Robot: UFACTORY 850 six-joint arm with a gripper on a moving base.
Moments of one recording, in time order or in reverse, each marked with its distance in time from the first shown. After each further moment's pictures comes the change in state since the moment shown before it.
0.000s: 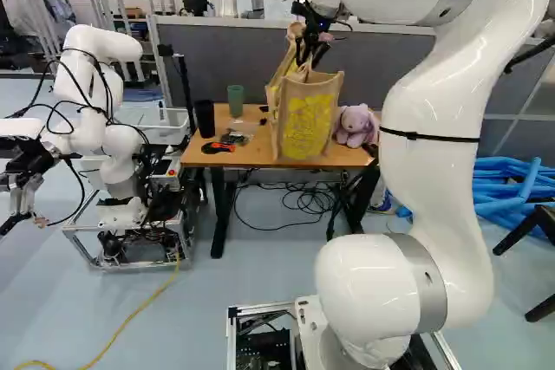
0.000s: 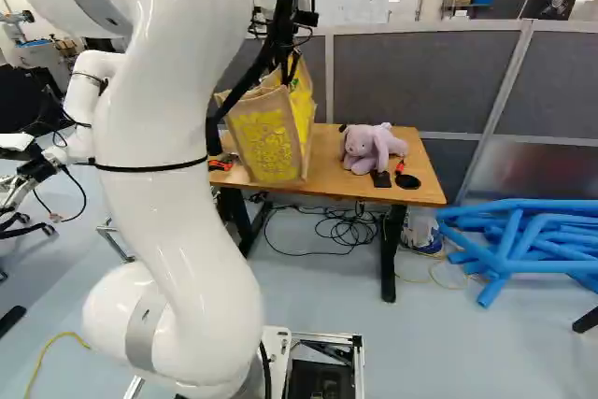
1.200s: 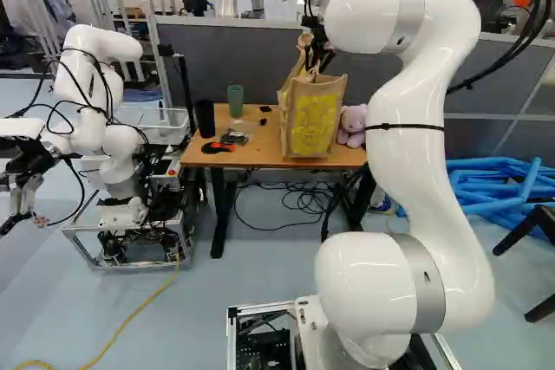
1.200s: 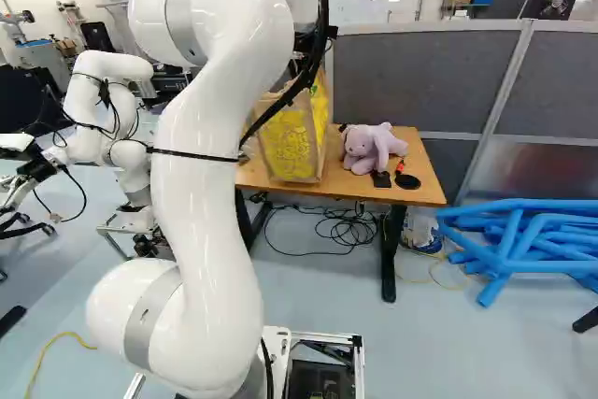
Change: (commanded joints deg) arm -3.8 -15.8 -17.3 -0.3 -6.0 0.0
